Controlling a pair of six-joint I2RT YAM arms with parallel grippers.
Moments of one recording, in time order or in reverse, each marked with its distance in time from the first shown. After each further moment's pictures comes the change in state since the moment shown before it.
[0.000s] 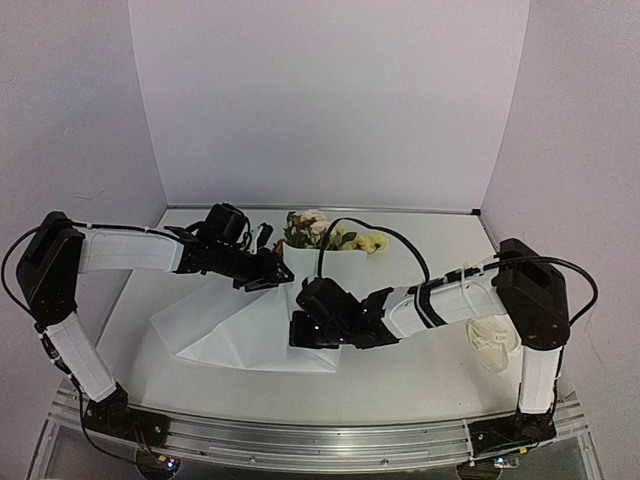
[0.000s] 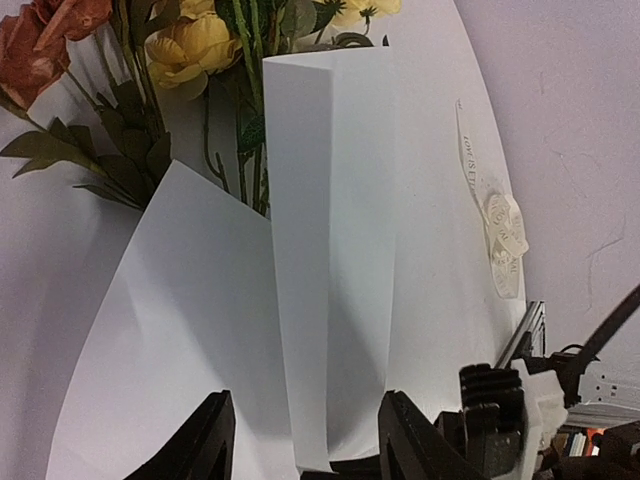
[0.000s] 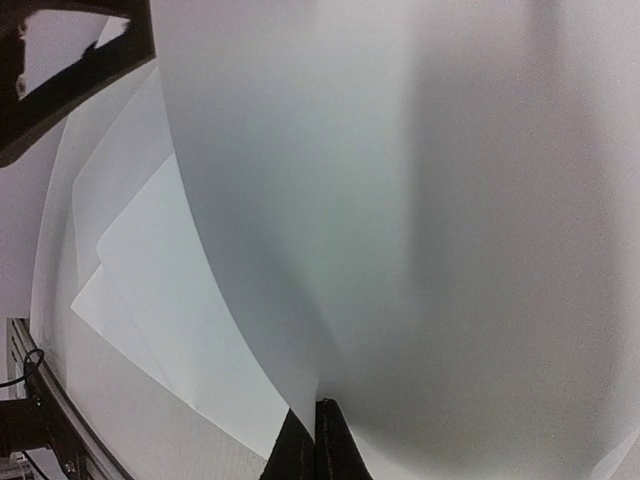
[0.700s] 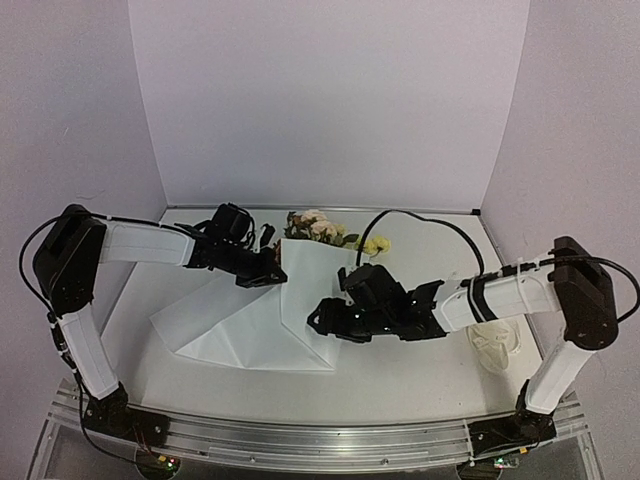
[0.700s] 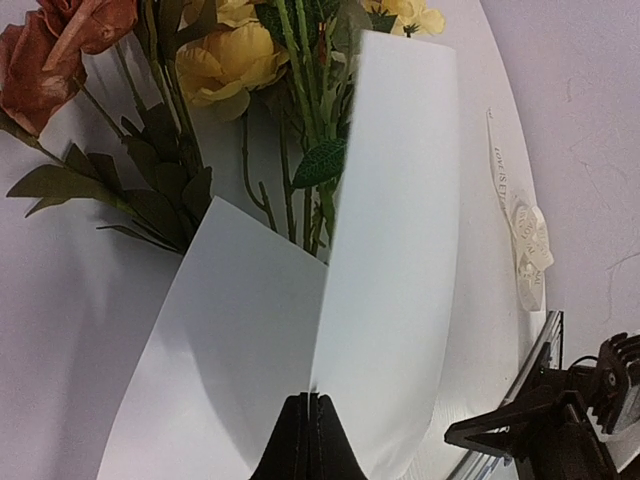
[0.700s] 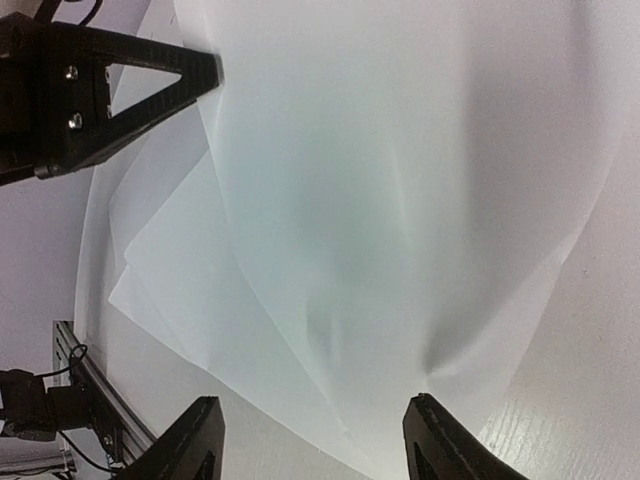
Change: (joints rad) left arm 0.044 0.115 0.069 0.000 0.010 0.052; right arm -0.090 -0.259 -0.257 0.070 -0.098 0.025
